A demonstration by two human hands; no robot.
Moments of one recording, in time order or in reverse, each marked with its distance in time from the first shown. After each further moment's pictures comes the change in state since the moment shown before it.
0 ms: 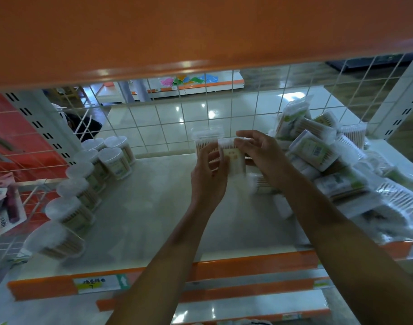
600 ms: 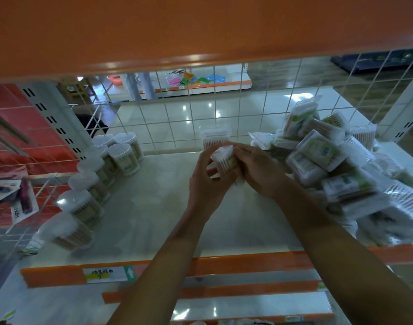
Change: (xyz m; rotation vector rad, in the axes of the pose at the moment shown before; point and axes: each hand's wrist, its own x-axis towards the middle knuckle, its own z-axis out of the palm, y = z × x) left_hand -0.016 0.001 -0.022 -0.082 -0.066 -0.004; right_hand -0.012 0.007 0.029 0.413 -0.304 0.100
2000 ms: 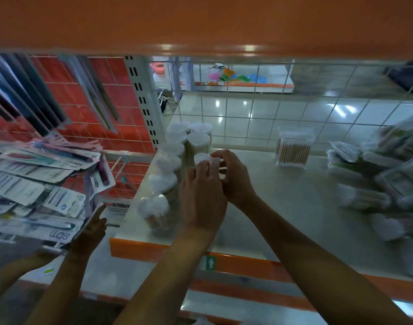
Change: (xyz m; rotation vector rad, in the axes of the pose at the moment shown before) left_hand -0.027 -0.006 -0.161 1.183 0.243 0.110; right_hand 0.071 0.100 0.180 -0.857 0.123 -0.494
